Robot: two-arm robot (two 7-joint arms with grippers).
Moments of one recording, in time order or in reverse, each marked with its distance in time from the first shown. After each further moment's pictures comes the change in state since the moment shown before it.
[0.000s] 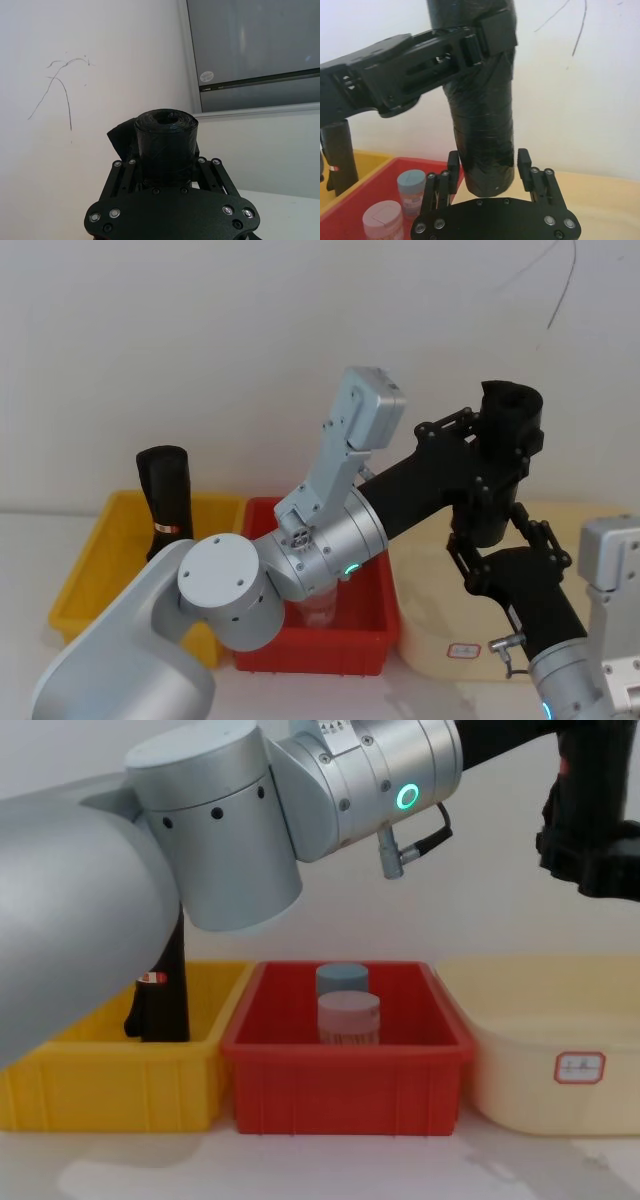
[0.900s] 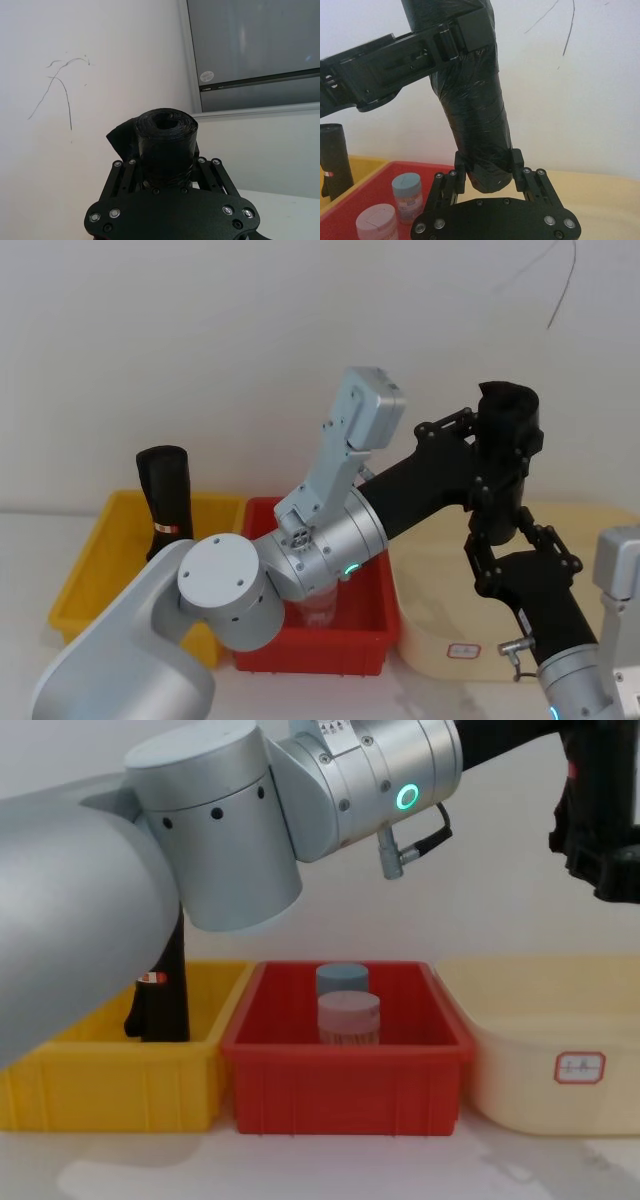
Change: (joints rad) left arm 0.000 0.000 0.000 0.000 0.000 0.000 0.000; right arm -0.017 -0.022 0.037 0.019 0.005 -0.048 0.019
